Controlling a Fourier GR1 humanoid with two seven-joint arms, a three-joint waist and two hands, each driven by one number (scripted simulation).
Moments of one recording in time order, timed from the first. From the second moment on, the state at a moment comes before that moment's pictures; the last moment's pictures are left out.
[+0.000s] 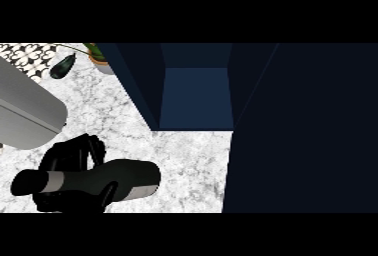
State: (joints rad) left arm 0.07 0.05 -0.01 -1.79 0.19 -0.13 -0.20; right arm -0.07 -0.05 0.06 -2.48 -0.11 0.13 0.65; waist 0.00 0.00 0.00
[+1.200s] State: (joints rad) left arm -0.40 0.00 -0.45 -1.75 0.12 0.50 0.10; right arm -0.03 -0.05 0.03 -2.48 -0.12 0.17 0.61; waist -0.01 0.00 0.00
